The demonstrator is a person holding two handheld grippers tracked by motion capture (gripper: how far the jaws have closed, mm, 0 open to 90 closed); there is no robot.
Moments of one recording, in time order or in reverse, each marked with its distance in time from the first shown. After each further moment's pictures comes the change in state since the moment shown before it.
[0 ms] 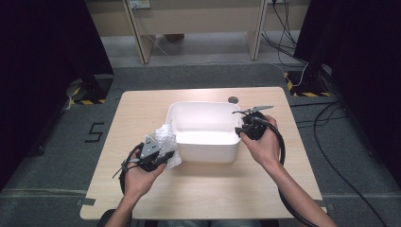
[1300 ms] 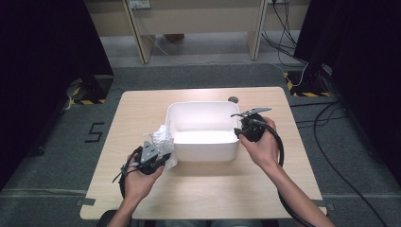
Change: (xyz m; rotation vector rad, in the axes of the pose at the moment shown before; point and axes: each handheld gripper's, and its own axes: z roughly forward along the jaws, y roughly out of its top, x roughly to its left) left arm 0.002 -0.016 0.002 0.003 0.074 0.012; right arm 0.004 -0.005 0.004 -0.019 -0.012 -0.030
